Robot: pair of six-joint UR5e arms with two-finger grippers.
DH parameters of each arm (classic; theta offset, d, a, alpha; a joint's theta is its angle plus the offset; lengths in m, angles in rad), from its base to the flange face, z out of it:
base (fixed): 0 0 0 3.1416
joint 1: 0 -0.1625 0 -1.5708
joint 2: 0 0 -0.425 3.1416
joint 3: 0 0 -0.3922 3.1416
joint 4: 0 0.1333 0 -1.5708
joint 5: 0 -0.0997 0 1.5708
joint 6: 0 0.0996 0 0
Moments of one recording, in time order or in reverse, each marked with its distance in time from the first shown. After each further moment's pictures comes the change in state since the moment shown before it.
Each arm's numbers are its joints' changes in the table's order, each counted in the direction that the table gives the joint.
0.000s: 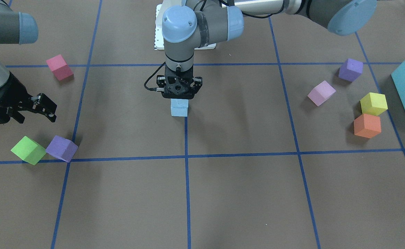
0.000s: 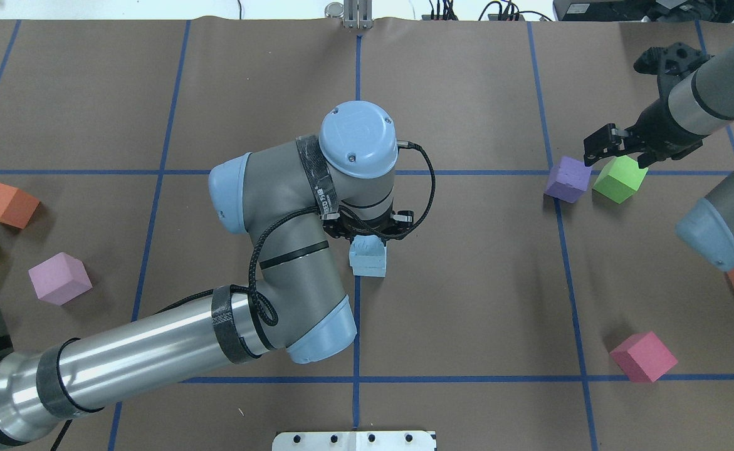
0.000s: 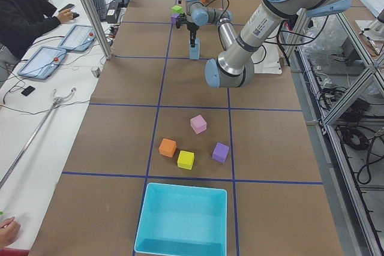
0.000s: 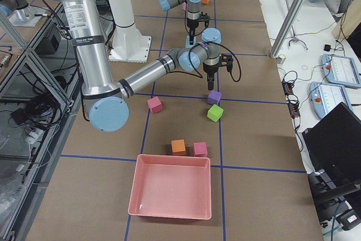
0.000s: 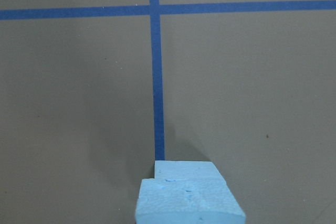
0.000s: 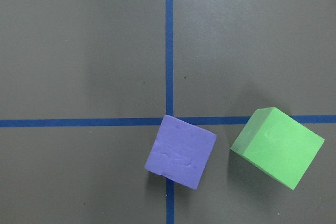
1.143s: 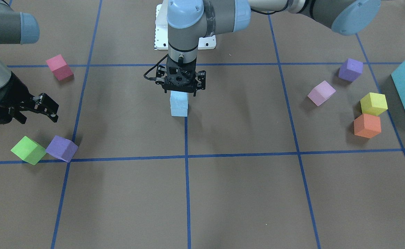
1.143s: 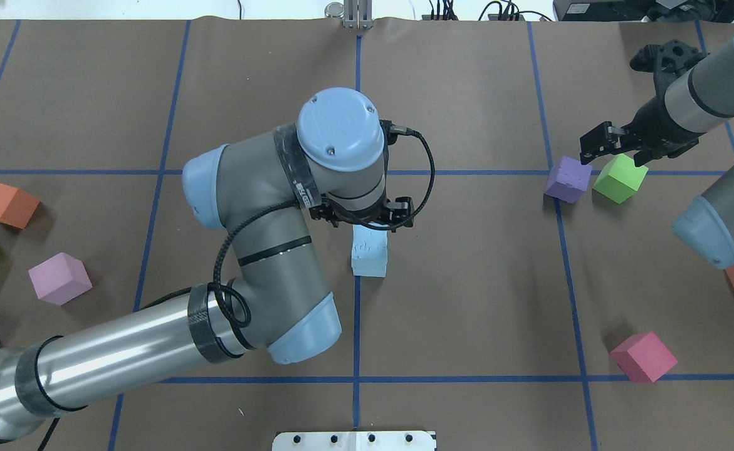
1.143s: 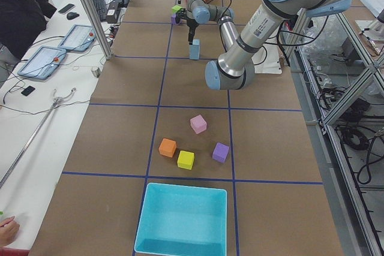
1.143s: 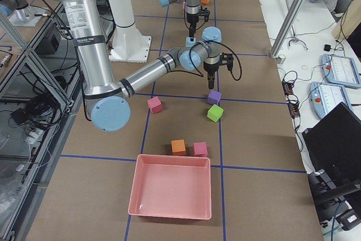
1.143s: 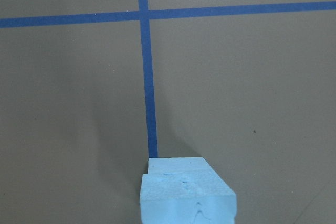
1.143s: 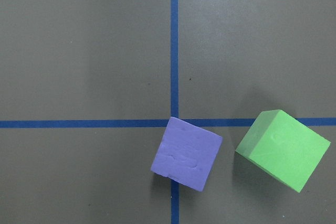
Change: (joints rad) left arm 0.039 0.027 0.090 0.003 -0.021 0.085; right arm 0.001 0.012 0.001 -0.001 -0.004 0.000
